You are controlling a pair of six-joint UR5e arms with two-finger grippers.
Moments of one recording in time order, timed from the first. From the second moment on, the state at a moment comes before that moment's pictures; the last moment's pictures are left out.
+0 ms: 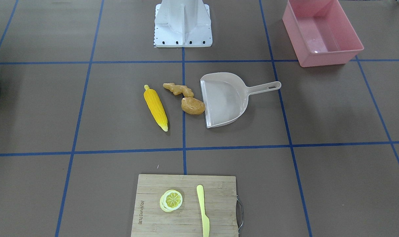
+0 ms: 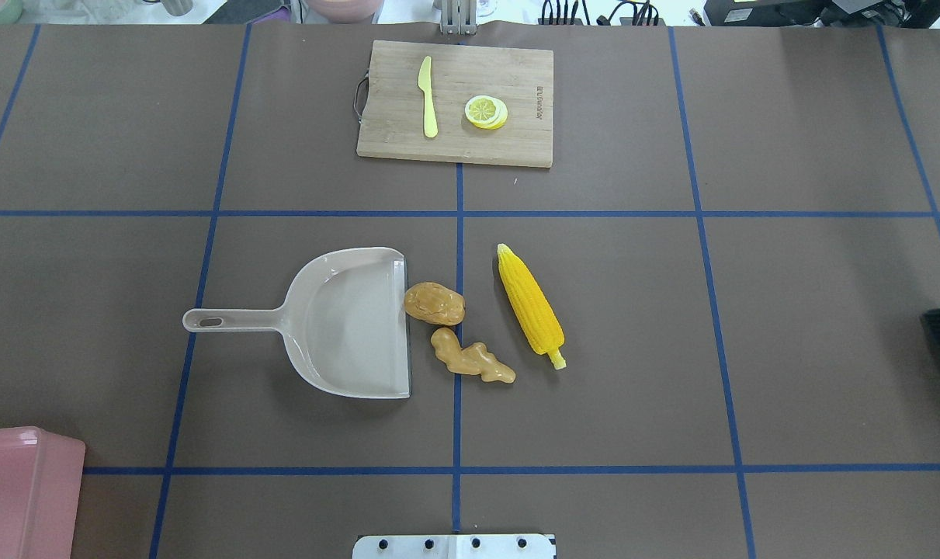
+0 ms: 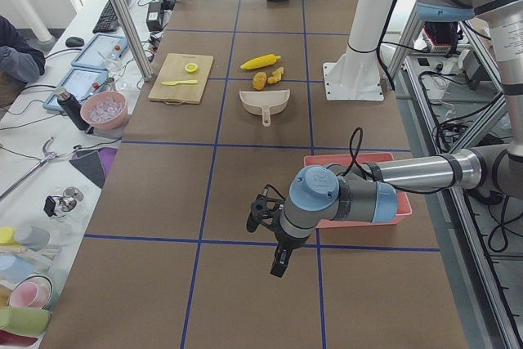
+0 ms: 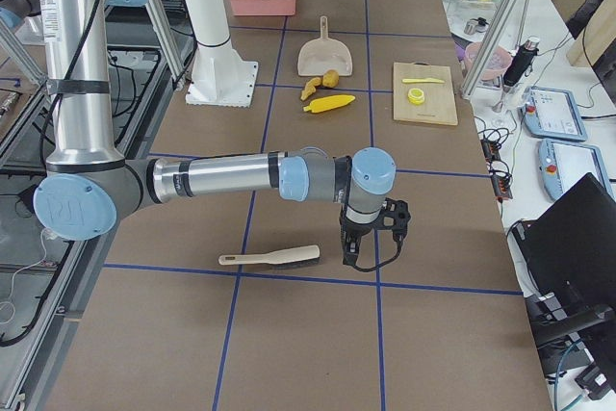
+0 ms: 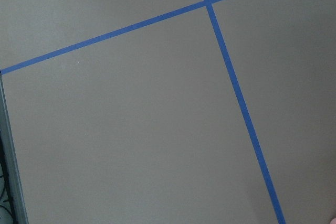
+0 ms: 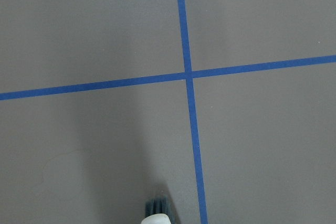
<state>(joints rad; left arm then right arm) -1.74 -1.17 -1.87 -1.76 -2.29 0.35 1.53 -1.55 1.69 -1.70 2.35 0.15</state>
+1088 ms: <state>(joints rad) -1.71 -1.29 -1.88 -1.56 -2.33 0.34 1.53 -1.55 1.69 -1.70 2.34 0.15</state>
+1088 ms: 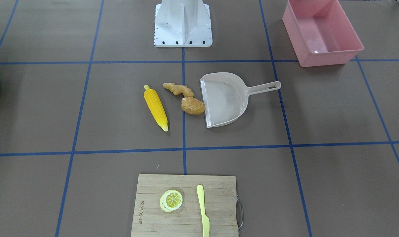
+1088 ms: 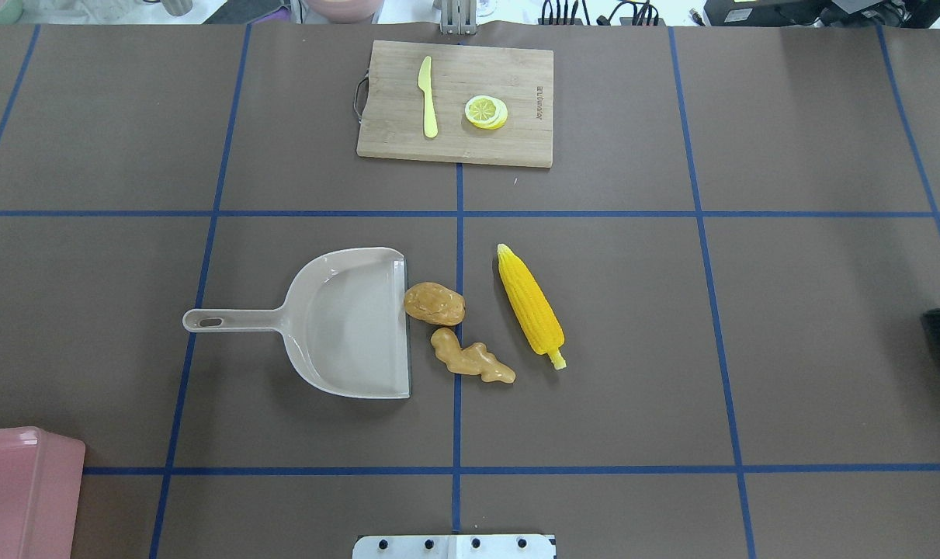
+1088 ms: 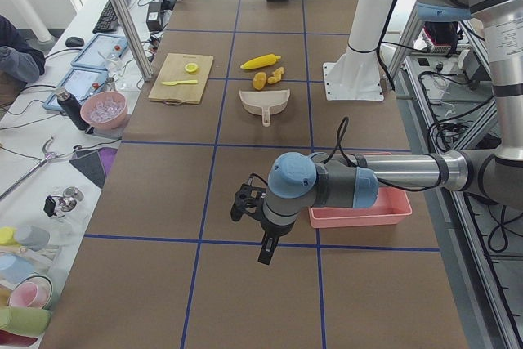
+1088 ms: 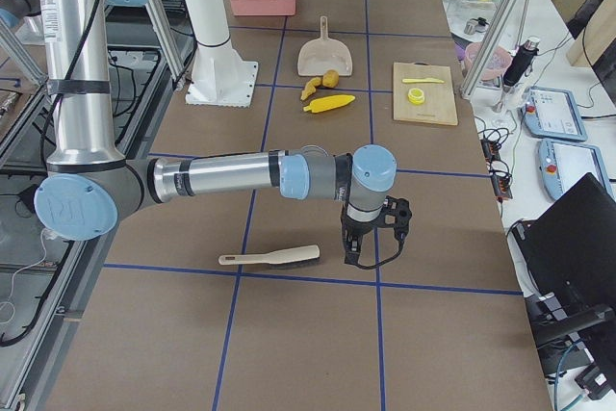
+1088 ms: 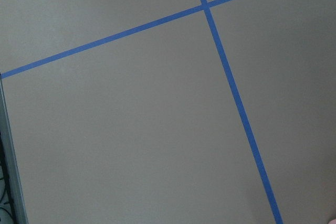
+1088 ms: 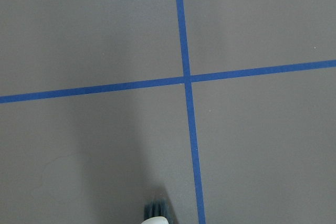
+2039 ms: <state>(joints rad) -1.62 -1.52 -1.88 -1.23 -2.41 0.33 1.53 -1.53 1.71 -1.70 2.36 0.16</state>
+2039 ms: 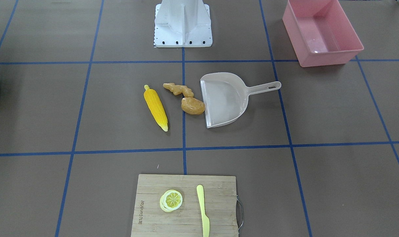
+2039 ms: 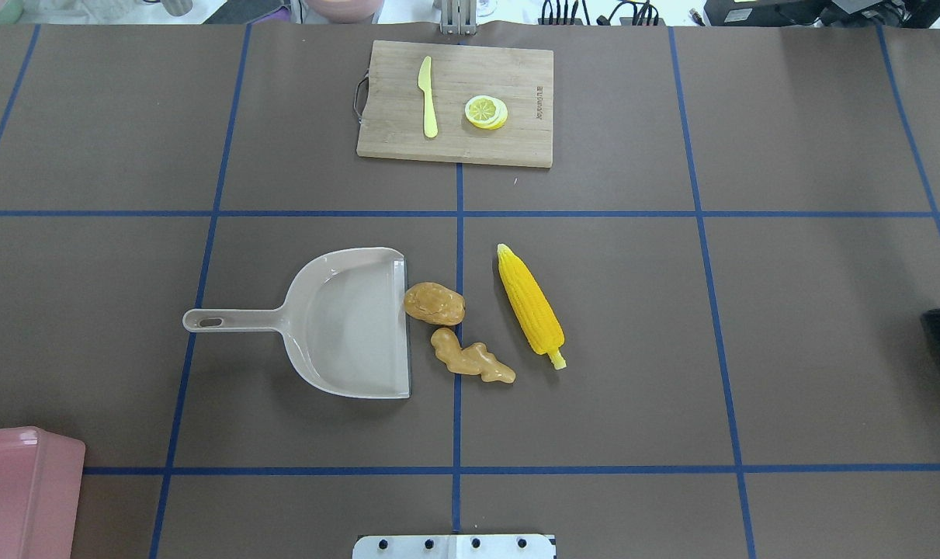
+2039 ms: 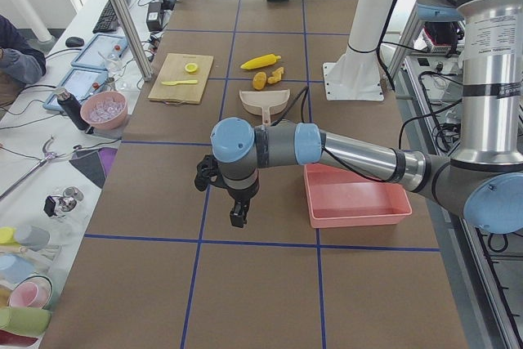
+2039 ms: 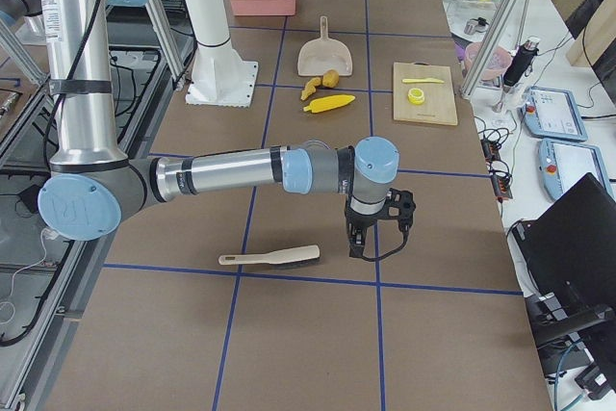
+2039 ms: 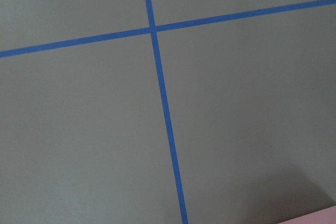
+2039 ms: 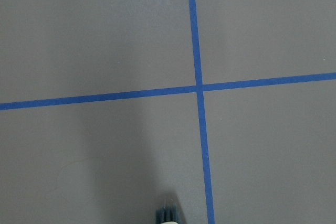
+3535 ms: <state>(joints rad) -0.93 -1.97 -1.94 -1.46 -2.07 0.35 1.23 -2.01 1.88 -1.32 2.34 0.24</state>
